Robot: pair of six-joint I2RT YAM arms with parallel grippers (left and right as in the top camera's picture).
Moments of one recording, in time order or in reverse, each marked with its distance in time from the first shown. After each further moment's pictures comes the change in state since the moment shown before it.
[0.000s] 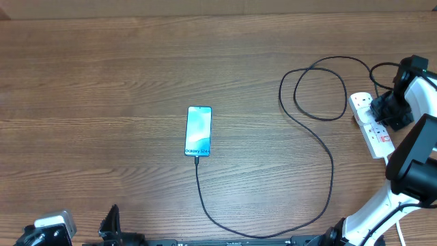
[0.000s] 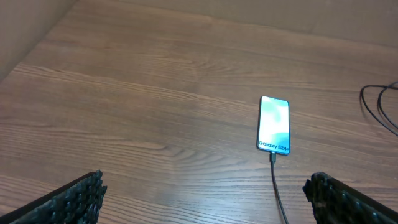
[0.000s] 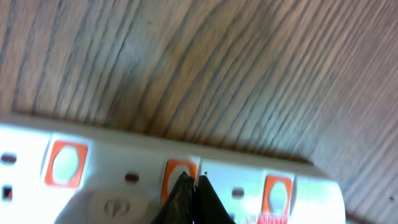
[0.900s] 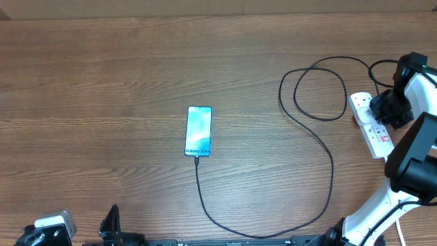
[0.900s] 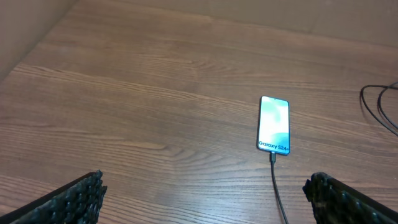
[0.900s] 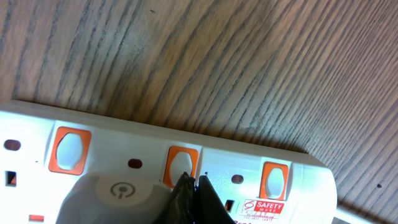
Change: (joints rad) left arm 0.000 0.000 0.000 0.000 0.000 0.000; right arm 0.008 0.022 0.039 -0.026 0.016 -0.001
